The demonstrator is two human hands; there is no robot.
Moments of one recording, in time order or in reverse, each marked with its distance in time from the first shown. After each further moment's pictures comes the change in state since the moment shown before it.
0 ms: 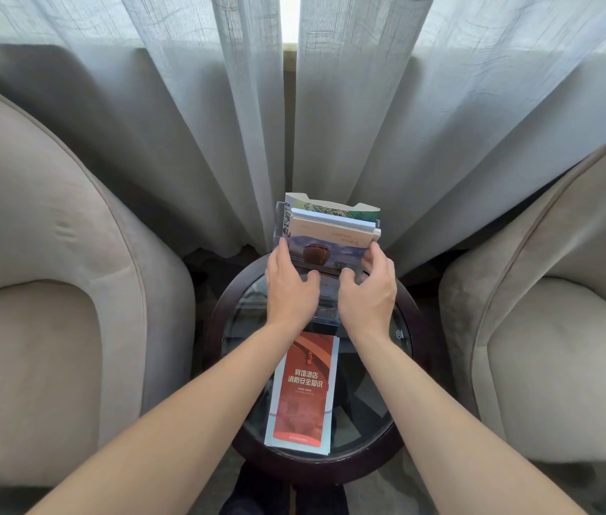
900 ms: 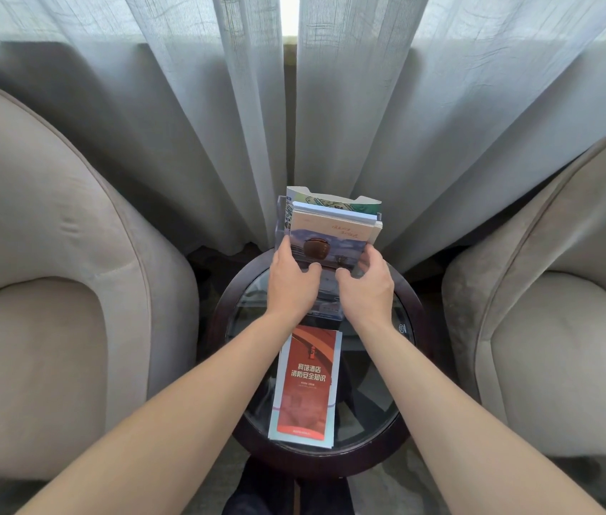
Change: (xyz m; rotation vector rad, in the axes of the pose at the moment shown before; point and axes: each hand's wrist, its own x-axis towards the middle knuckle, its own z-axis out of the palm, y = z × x) left_hand 0.003 0.004 -0.005 -0.045 -0.011 -0.003; right_hand 0.002 0.005 -0.001 -0.003 -0.126 0.123
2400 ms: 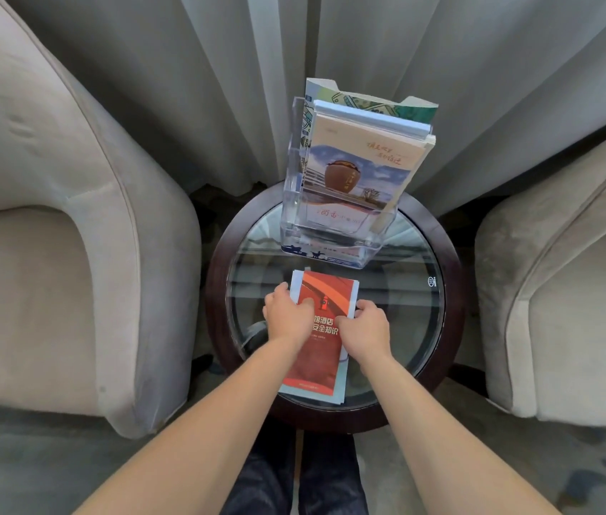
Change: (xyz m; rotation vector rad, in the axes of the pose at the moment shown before) left_hand -0.059 -0.152 0.047 0.041 -0.055 -0.549; right_hand -0.060 0.150 0.042 -0.268 -0.325 0.448
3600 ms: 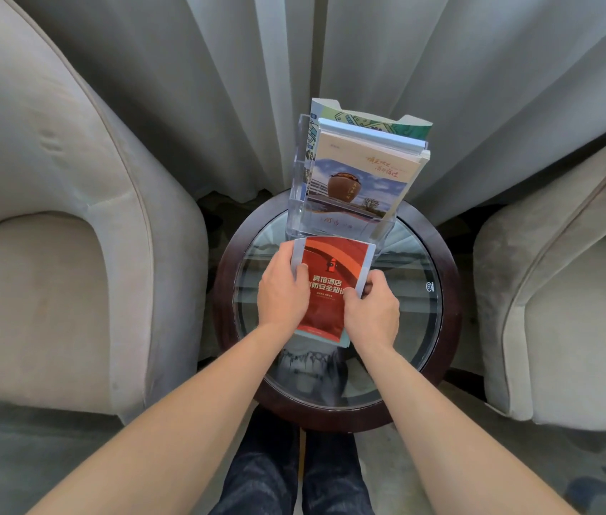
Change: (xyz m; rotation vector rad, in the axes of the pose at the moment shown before) left_hand -0.013 0.045 -0.041 0.065 0.169 0.581; right_hand -0.030 -0.045 -0.023 0.009 0.299 -0.249
